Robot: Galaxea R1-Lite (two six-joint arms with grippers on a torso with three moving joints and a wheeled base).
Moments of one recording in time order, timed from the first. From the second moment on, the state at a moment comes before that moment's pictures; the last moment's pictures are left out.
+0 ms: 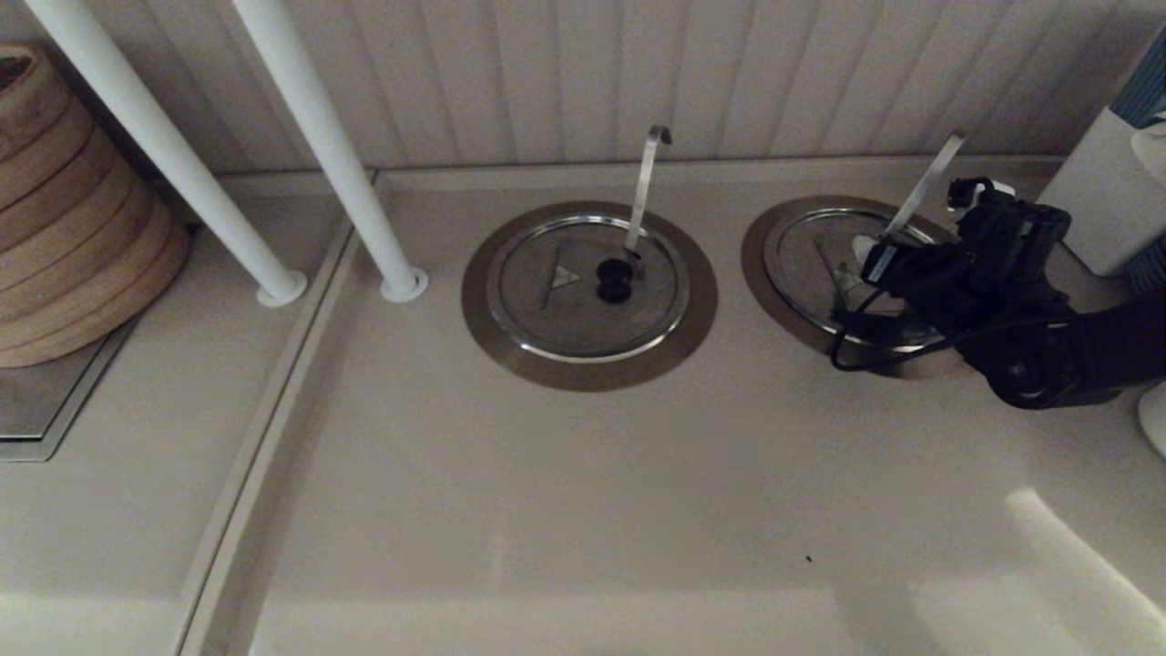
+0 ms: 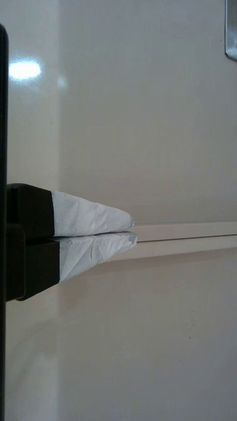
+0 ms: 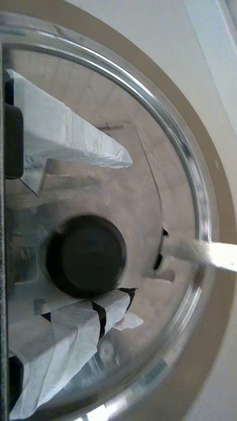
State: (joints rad) left arm 0.00 0.00 0.00 0.00 0.00 -0.01; right arm 0.02 2.03 -1.20 -0.86 -0.21 0.24
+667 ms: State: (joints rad) left arm 0.00 0.00 0.00 0.00 0.00 -0.01; right arm 0.03 2.03 -1.20 -0.87 -0.21 0.24
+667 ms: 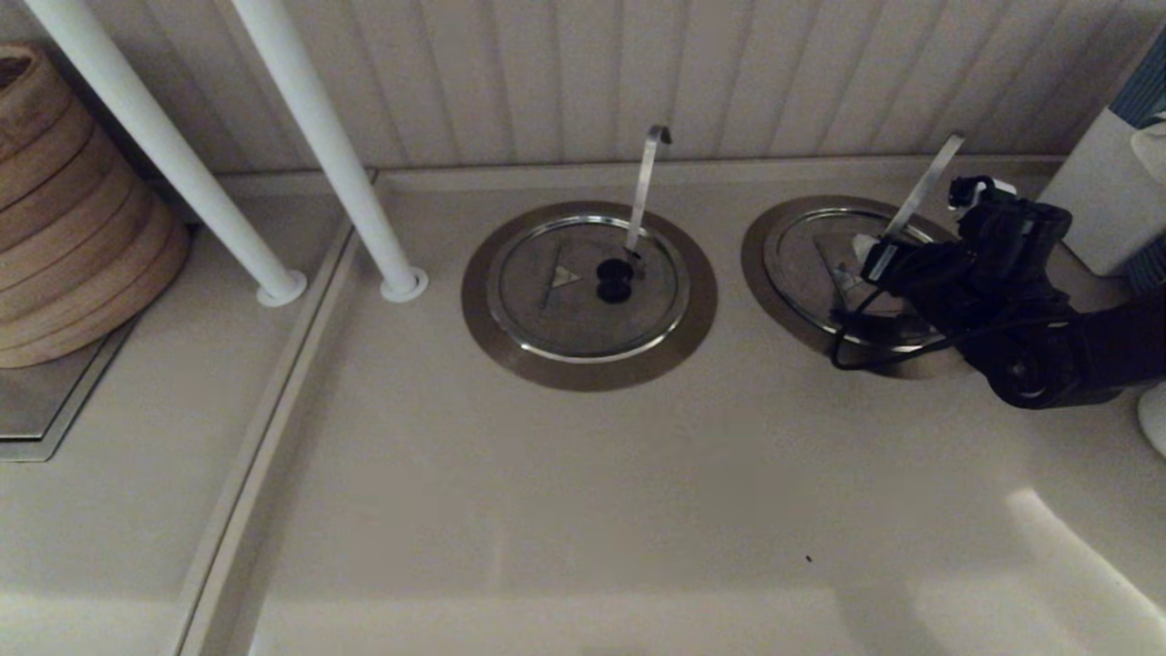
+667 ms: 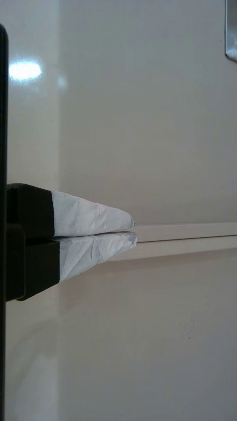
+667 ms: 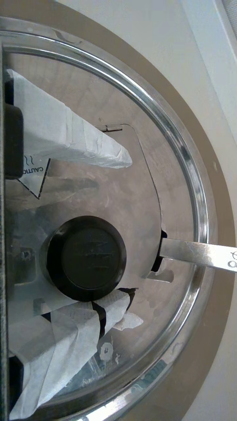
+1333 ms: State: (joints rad) left arm 0.00 0.00 0.00 0.00 0.00 -0.01; right arm 0.05 2.01 -1.20 -0.87 -0.21 0.26
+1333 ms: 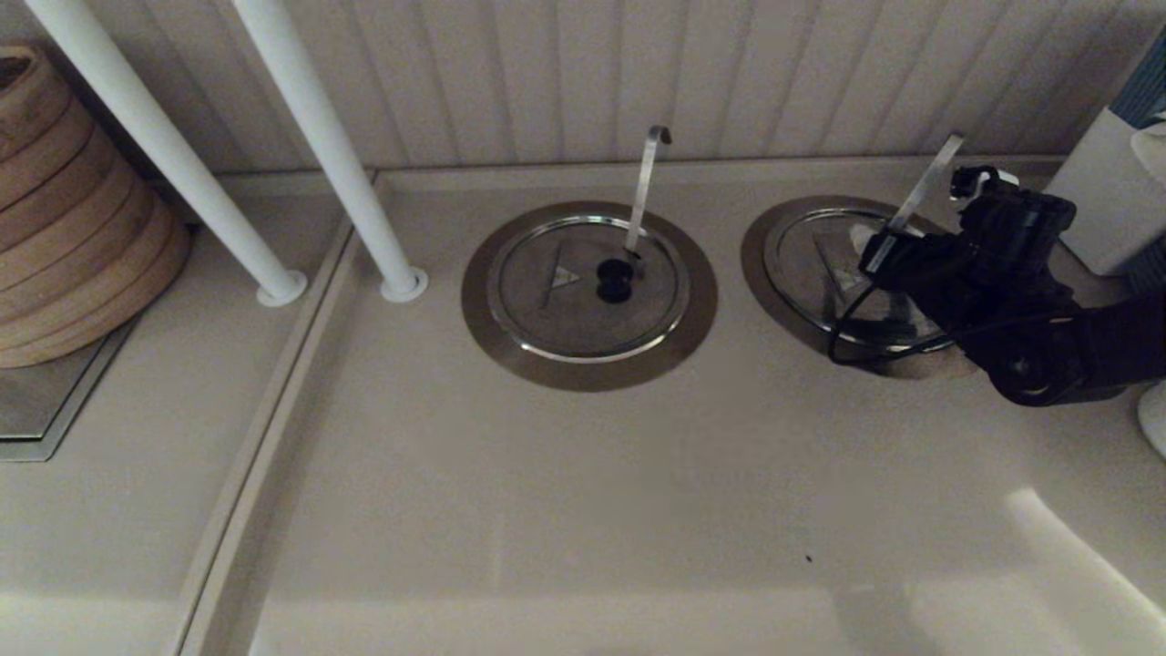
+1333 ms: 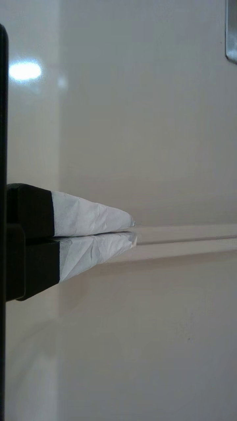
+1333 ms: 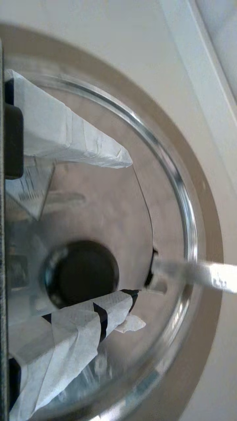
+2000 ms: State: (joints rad) left arm 0.00 0.00 0.00 0.00 0.00 -0.01; right arm 0.04 2.00 -1.20 -0.86 -0.25 0.25
